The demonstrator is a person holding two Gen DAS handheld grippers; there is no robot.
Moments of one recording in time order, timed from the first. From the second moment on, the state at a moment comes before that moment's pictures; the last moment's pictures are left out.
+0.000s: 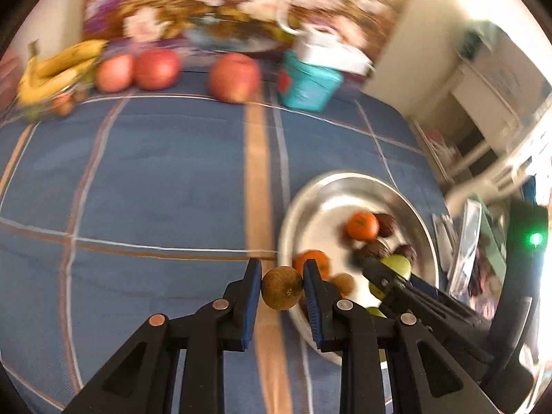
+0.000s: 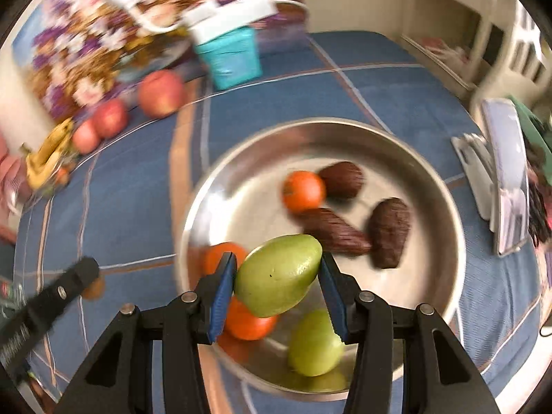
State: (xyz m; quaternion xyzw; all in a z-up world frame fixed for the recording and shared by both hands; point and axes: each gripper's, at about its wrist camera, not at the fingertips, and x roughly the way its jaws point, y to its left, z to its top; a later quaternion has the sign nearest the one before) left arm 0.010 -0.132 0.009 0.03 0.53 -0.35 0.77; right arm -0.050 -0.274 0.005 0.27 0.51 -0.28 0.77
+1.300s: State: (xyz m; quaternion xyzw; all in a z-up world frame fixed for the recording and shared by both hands) left arm 0.012 -0.126 -0.018 0.00 0.56 -0.35 0.75; right arm -0.070 -0.284 -0.013 0.28 0.52 -0.30 0.75
